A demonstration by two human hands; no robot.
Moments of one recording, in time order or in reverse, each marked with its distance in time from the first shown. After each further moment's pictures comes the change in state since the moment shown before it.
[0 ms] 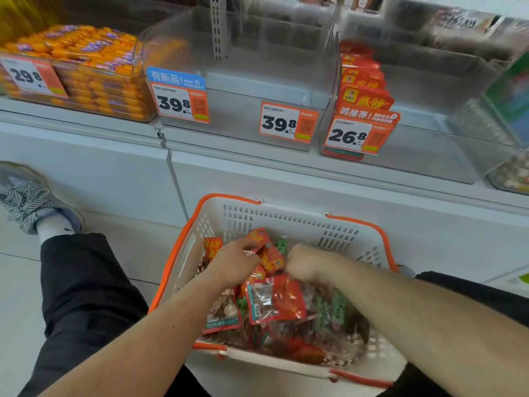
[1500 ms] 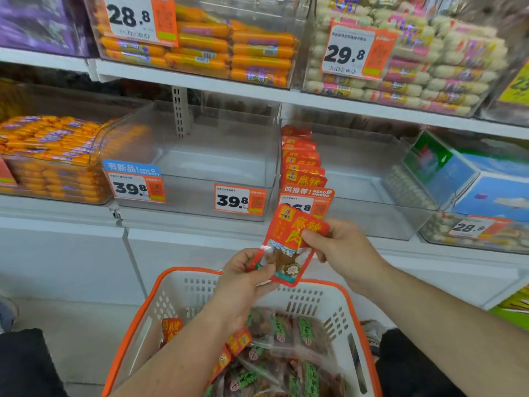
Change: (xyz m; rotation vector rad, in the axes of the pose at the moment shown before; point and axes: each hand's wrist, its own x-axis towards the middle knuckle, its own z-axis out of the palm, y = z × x) left_hand 0.006 0.128 0.007 -1.133 -0.045 0.233; right_hand -0.114 0.037 -0.137 0.976 0.724 -0.289
